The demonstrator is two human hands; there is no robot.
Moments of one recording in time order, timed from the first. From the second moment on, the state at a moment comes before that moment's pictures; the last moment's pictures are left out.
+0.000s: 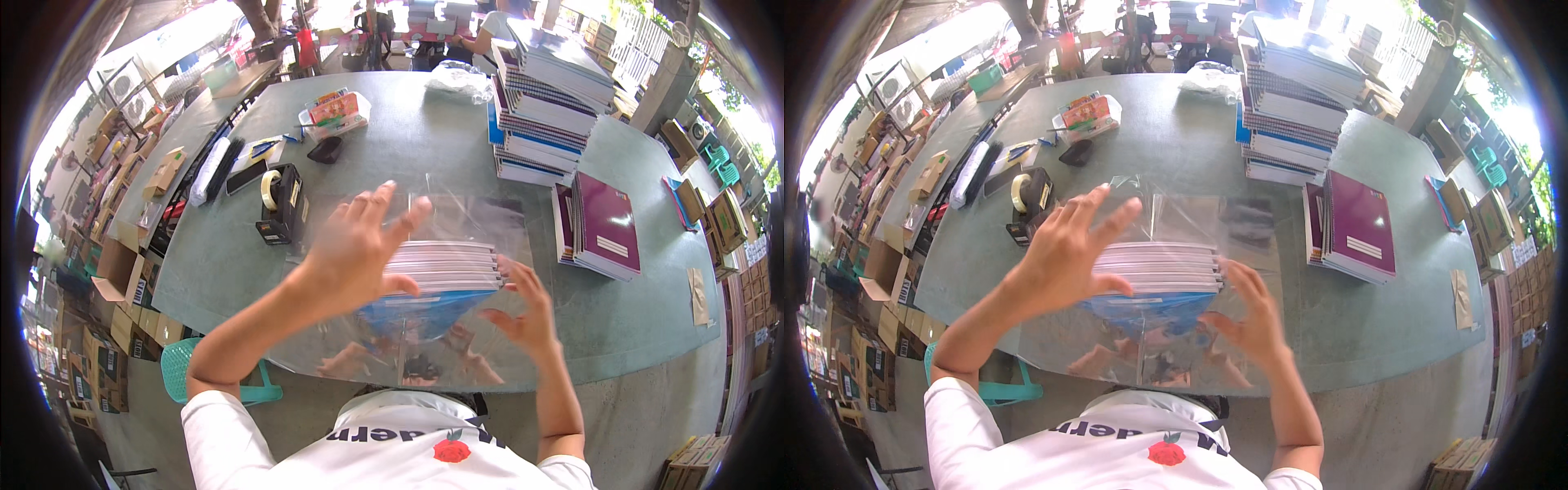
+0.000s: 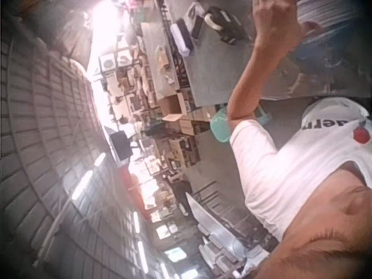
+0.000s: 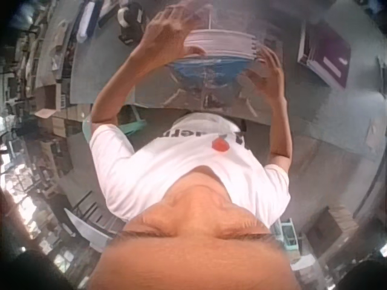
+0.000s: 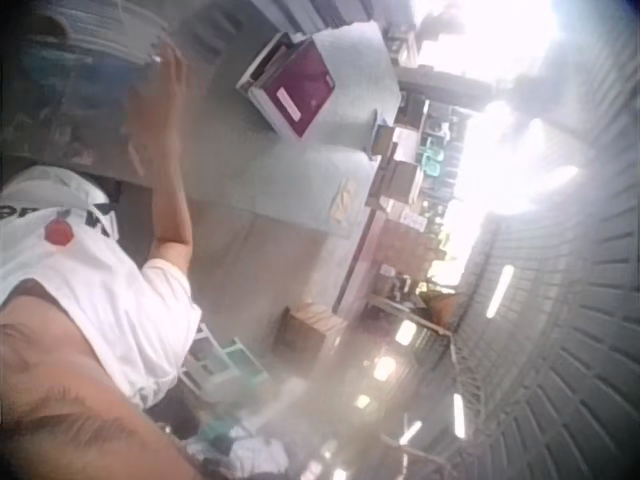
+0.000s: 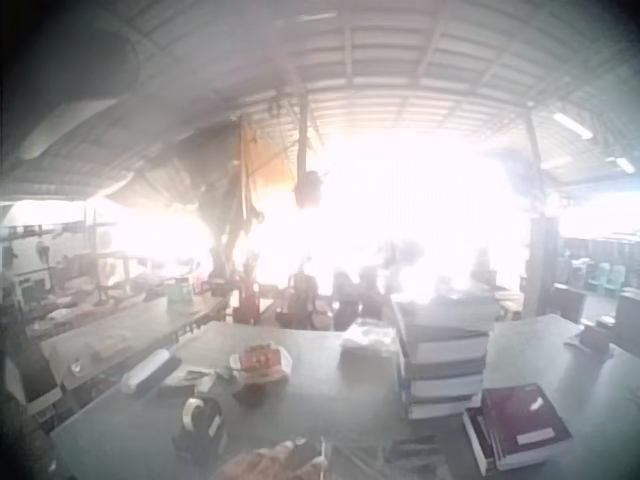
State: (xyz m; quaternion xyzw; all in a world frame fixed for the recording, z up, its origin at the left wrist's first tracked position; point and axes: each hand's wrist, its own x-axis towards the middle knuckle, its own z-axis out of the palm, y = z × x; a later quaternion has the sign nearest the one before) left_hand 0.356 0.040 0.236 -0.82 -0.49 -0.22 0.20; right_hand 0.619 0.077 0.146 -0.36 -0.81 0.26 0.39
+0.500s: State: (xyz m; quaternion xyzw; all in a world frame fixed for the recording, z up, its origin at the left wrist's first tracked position) left_hand 0.323 0.033 0.277 -0.89 -0.43 -0.08 0.09; right_hand 0.566 0.062 0.176 -0.21 -0.96 0.01 0.21
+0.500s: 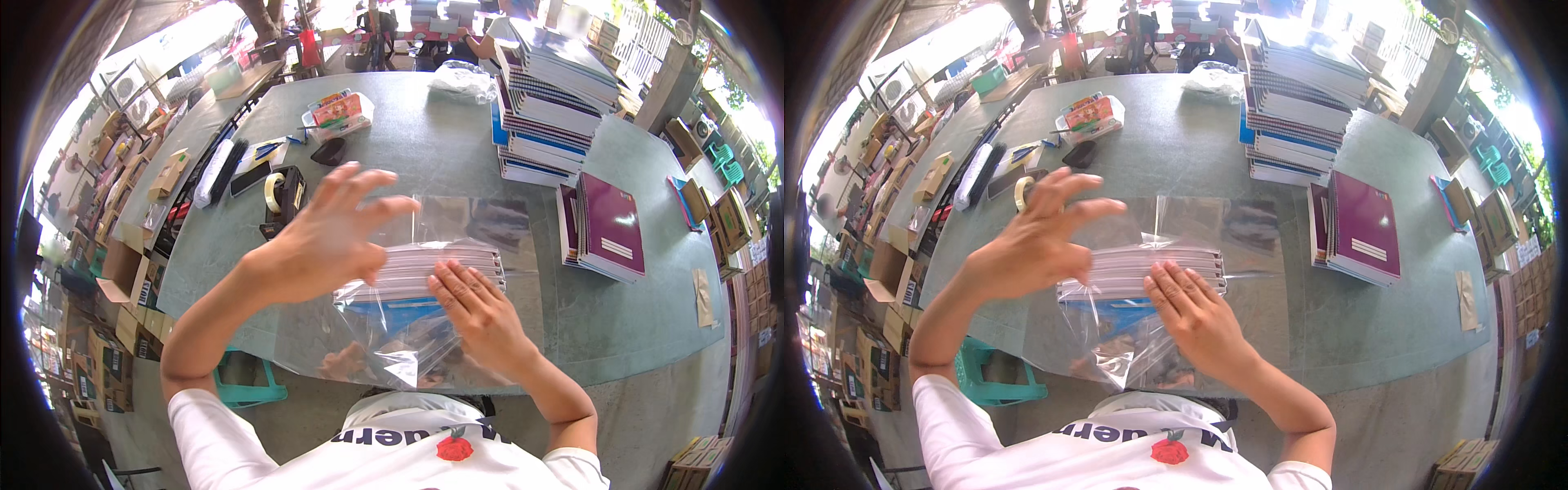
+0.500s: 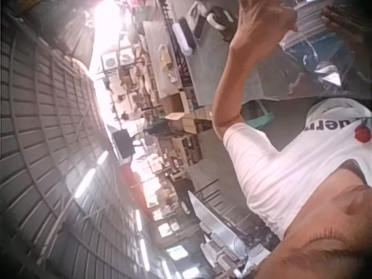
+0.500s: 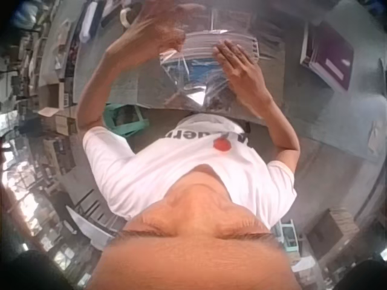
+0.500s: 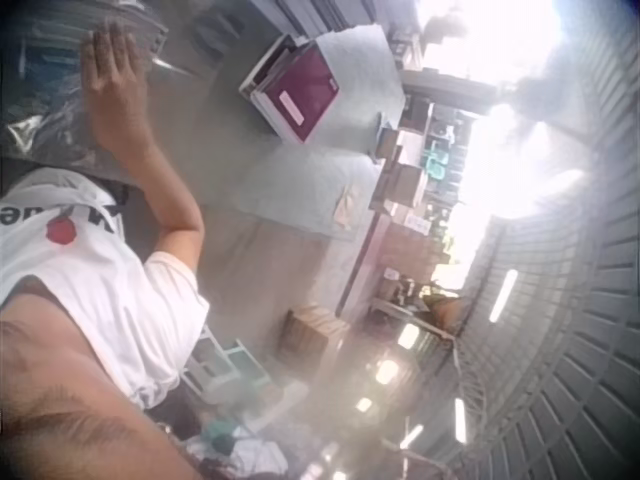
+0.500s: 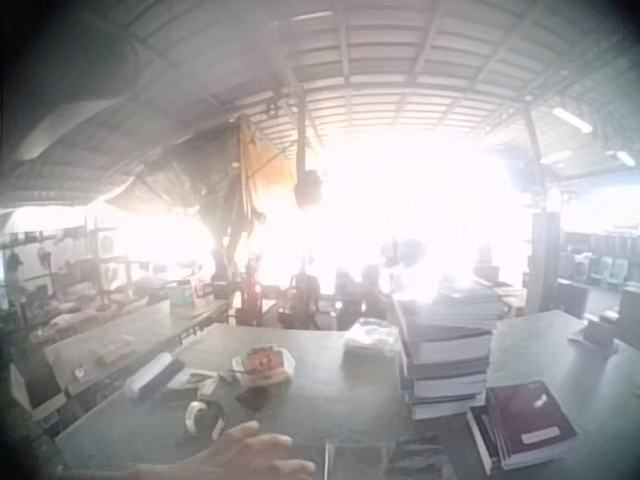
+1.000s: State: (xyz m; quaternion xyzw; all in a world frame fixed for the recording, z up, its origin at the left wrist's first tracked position) left_hand 0.235 0.117 0.245 -0.70 -0.52 -0.44 0.22; right_hand 0.554 0.049 0.167 -0.25 -0.95 0.00 0.20
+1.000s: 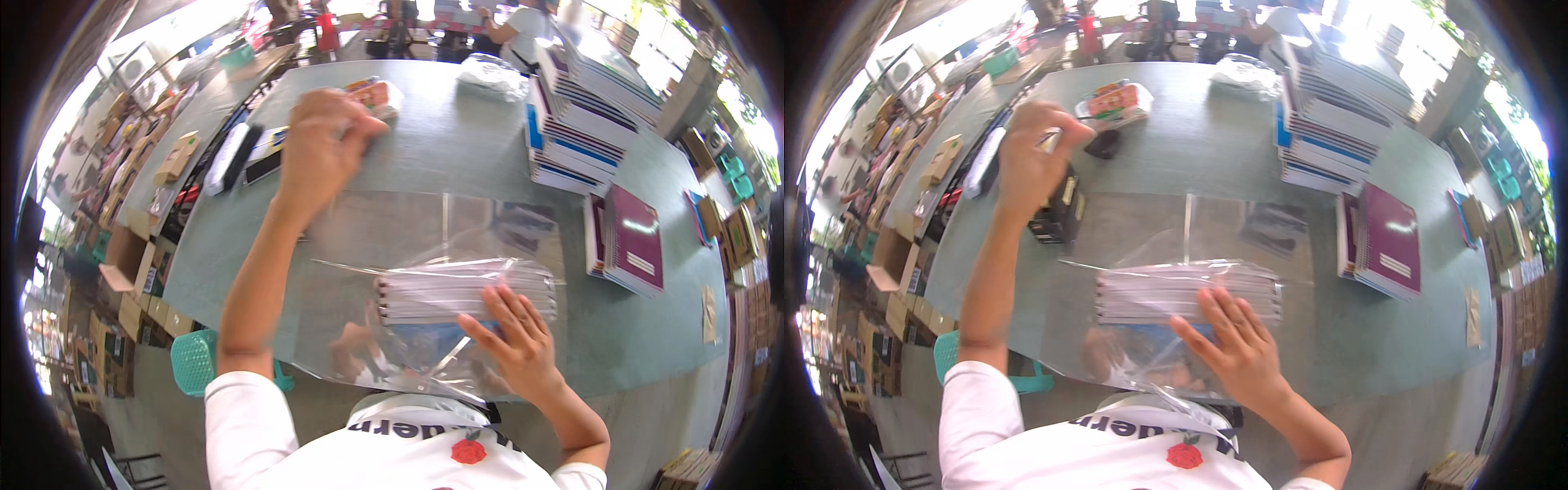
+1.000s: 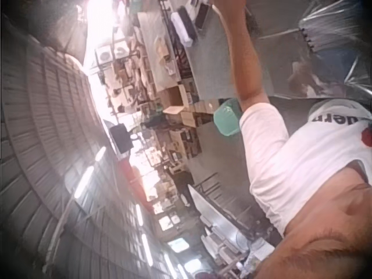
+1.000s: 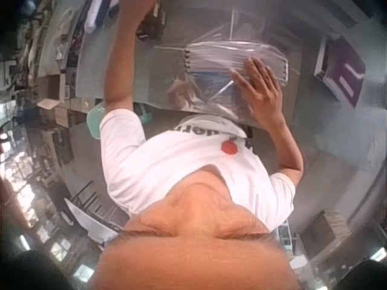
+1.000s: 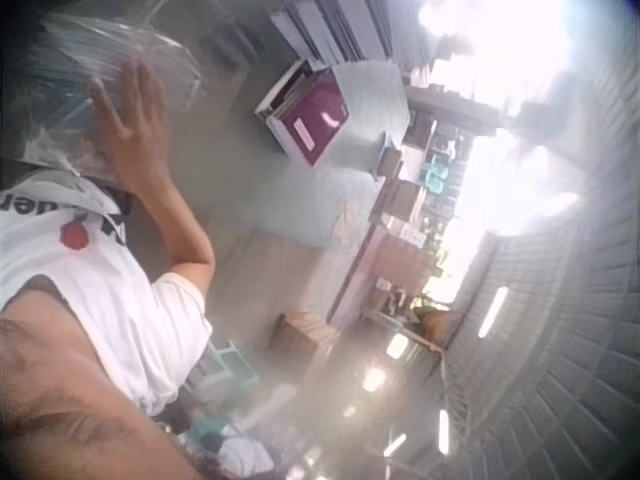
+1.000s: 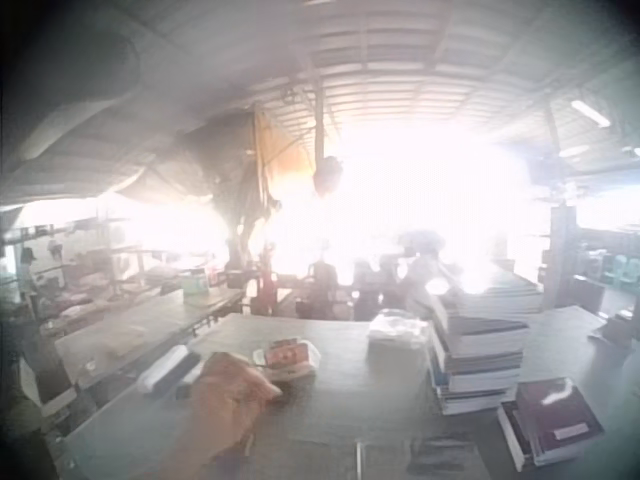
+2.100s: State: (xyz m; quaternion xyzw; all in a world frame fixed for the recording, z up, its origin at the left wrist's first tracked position) left_hand 0.331 0.049 0.238 -0.76 -0.50 -0.13 -0.39; right_hand 0.548 0.054 0.161 -0.27 -0.93 0.03 0.26
